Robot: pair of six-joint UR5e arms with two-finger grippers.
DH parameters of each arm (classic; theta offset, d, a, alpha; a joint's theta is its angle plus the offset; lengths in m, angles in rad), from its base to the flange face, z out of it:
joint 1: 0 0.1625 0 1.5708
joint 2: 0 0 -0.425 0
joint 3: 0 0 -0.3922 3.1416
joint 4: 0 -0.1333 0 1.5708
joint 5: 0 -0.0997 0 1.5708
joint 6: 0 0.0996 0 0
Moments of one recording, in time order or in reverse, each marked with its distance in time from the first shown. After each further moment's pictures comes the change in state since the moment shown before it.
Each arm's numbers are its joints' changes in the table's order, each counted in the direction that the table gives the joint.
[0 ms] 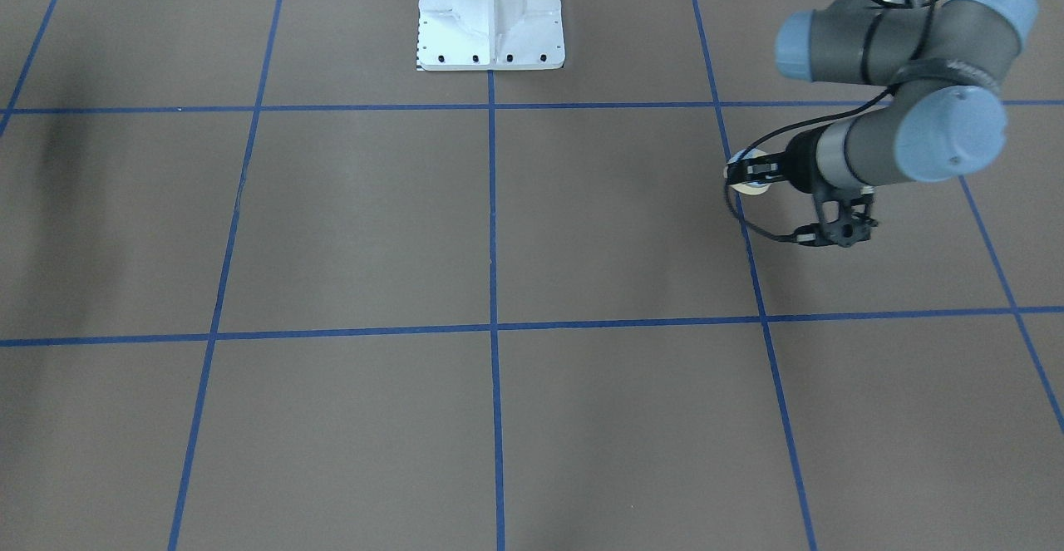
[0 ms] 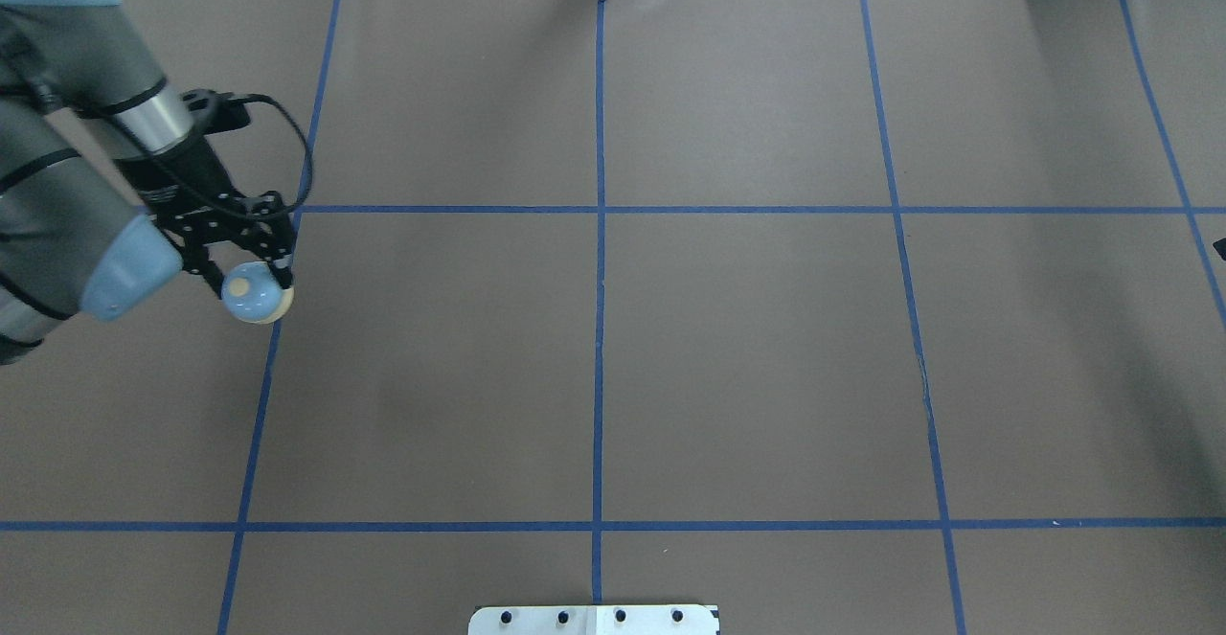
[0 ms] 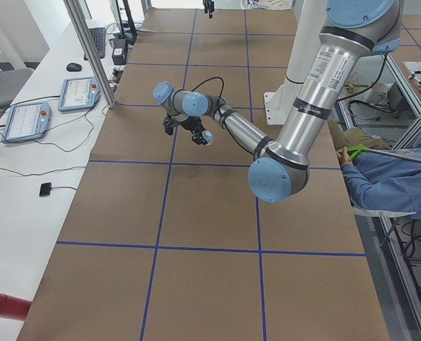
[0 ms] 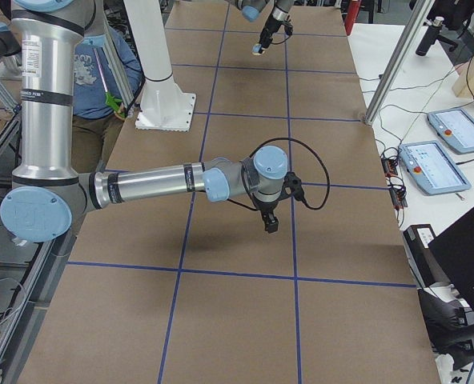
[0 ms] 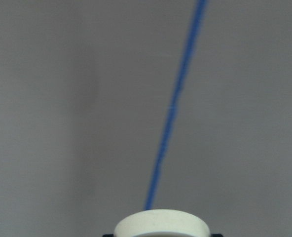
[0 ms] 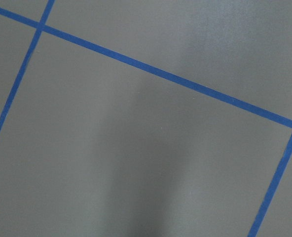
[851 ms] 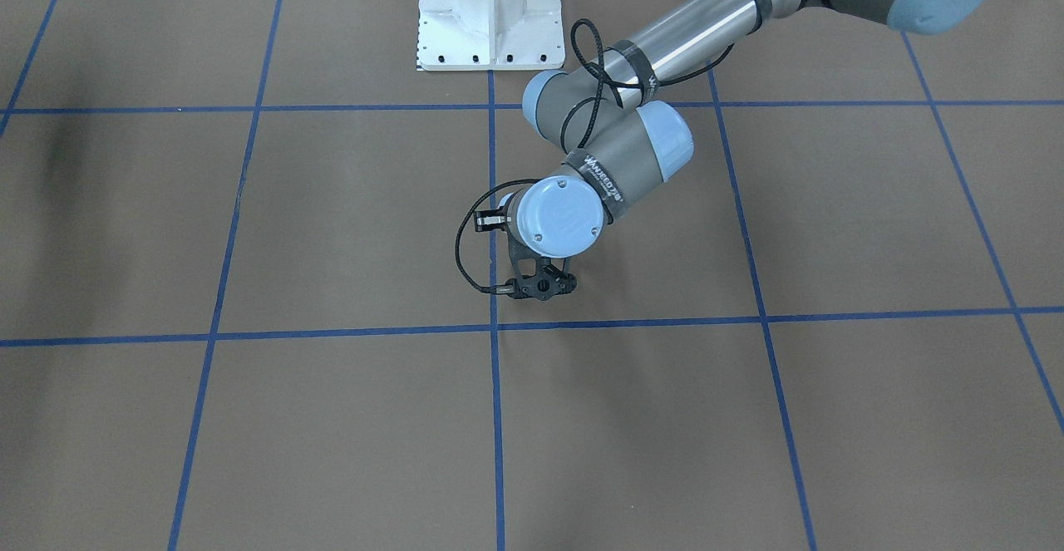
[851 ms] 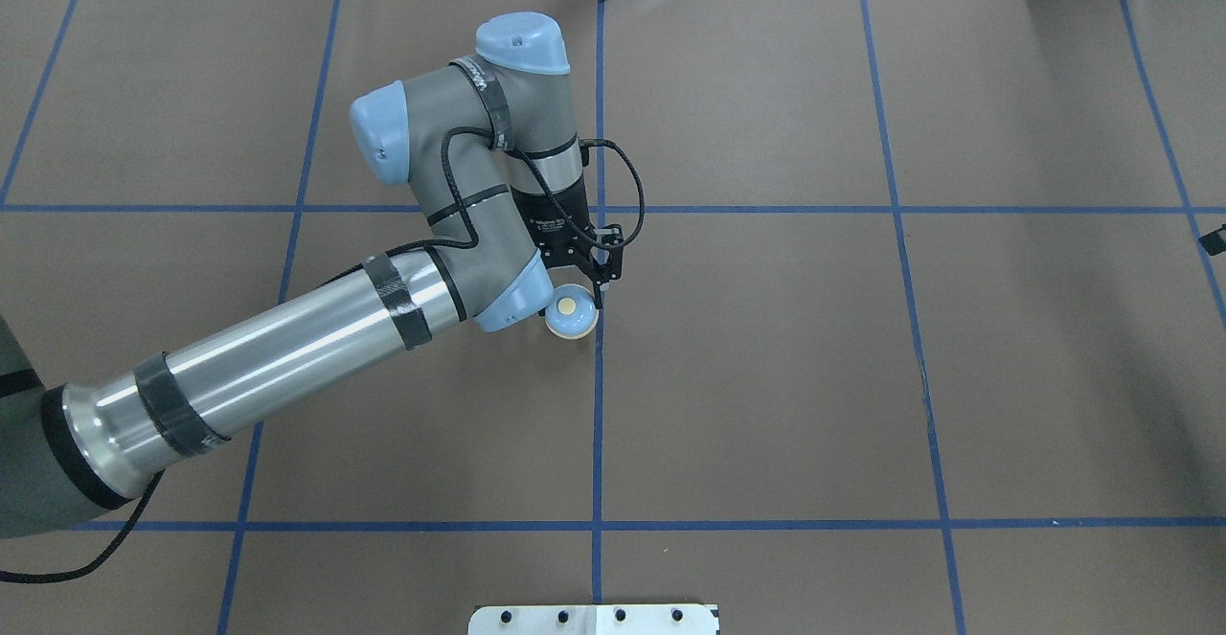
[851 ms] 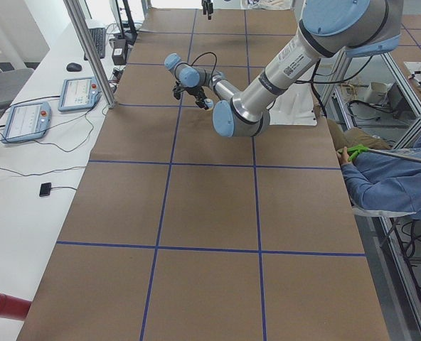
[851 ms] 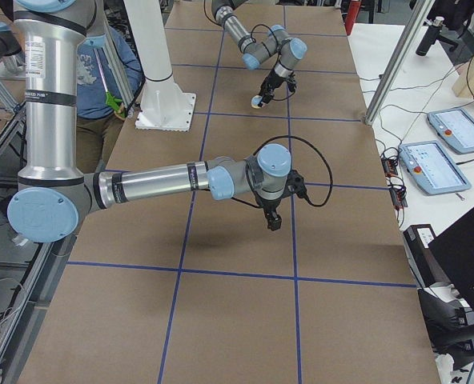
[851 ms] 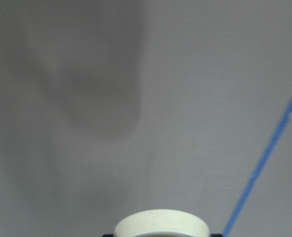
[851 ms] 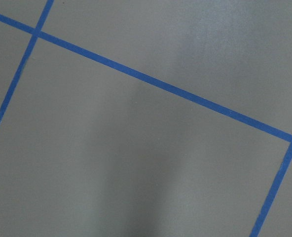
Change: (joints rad) left arm 0.252 -0.508 0.604 0.369 -0.098 -0.345; right arm -0.016 0.018 -0.007 0.000 0.005 0.003
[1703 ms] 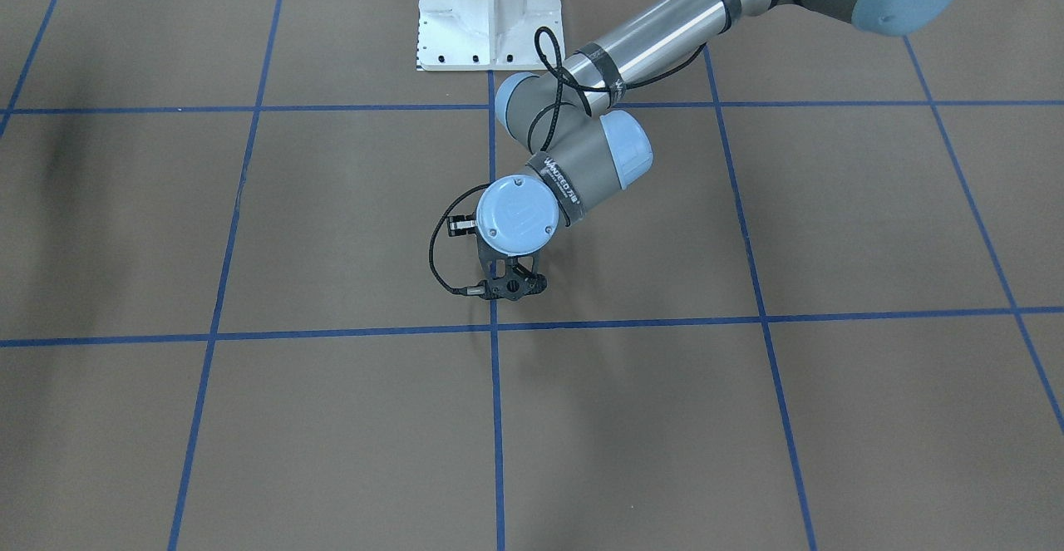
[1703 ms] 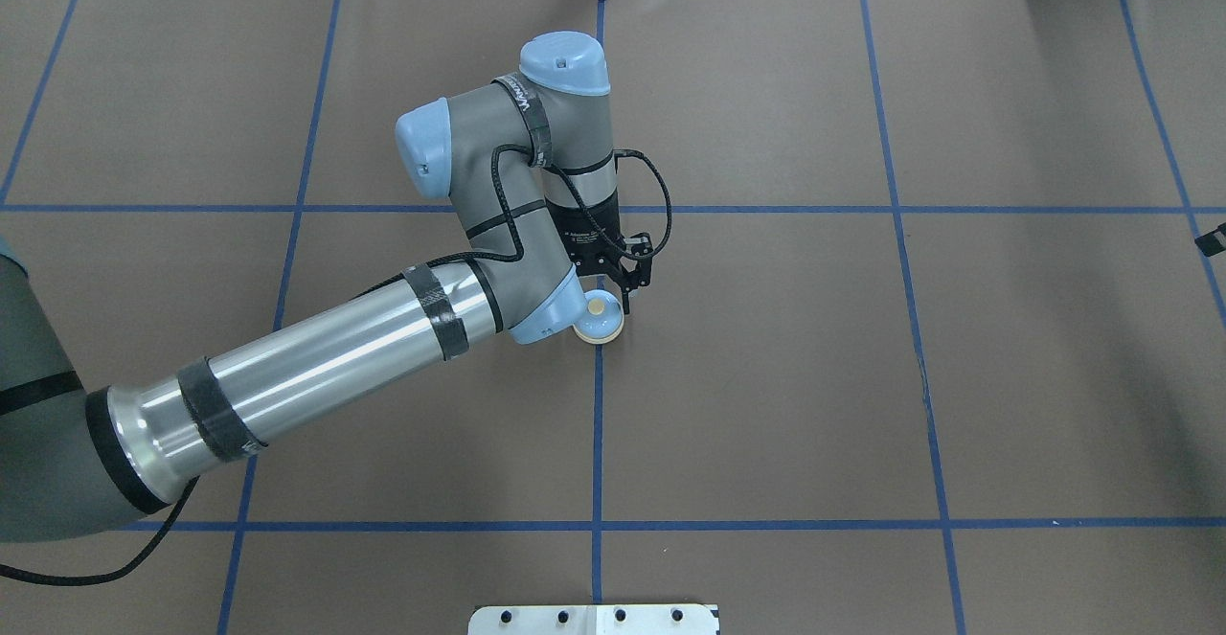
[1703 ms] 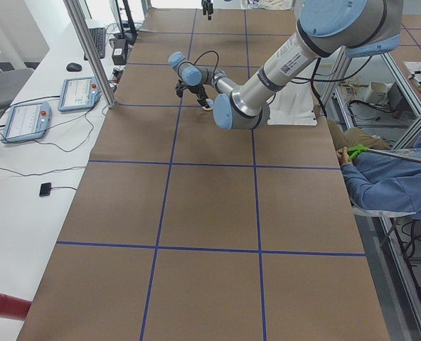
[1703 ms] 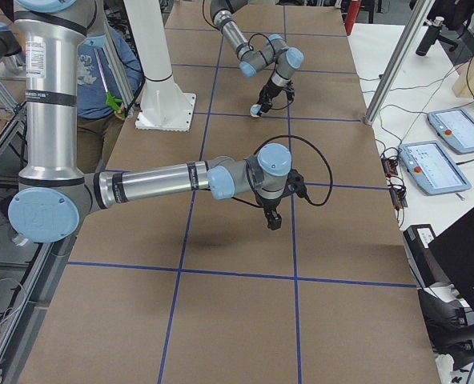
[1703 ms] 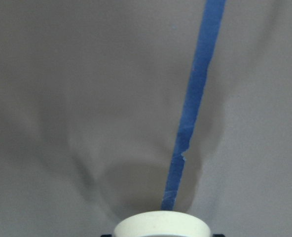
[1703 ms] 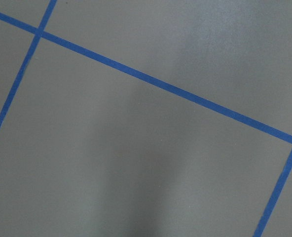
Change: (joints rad) left arm 0.026 -0.055 0.076 0.045 -0.035 -0.046; right arm -0.009 0.002 -0.001 0.000 0.000 0.000
